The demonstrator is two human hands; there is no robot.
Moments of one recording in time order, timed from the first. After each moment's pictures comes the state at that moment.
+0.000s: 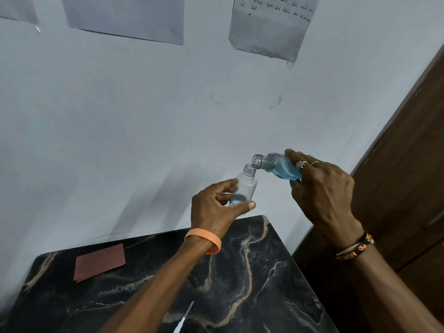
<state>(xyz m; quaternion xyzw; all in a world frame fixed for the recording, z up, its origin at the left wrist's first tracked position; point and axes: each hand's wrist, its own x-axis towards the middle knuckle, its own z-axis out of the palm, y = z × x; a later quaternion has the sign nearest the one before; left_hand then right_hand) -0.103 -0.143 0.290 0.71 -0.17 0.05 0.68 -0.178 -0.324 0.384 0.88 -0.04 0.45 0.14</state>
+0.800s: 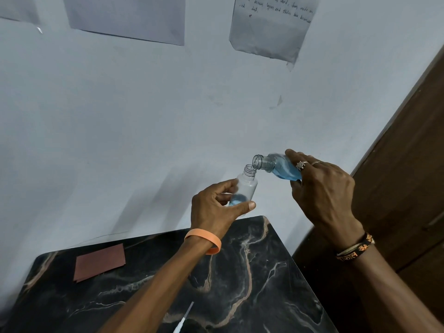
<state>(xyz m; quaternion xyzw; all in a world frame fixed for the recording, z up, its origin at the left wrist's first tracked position) -0.102 -0.143 0.289 0.71 -0.17 0.06 0.68 -0.176 -0.327 0.382 0.89 -0.04 0.45 0.13</state>
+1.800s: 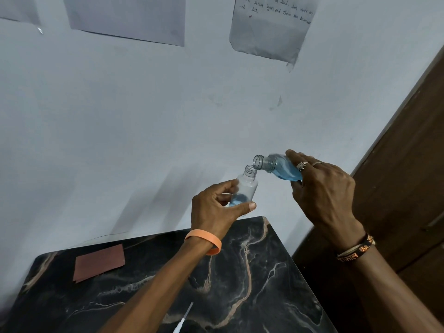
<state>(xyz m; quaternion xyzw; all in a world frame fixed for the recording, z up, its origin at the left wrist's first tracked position) -0.103 -0.144 0.289 0.71 -0.17 0.06 0.68 -0.178 -0.328 0.383 0.89 -0.04 0.44 0.13</state>
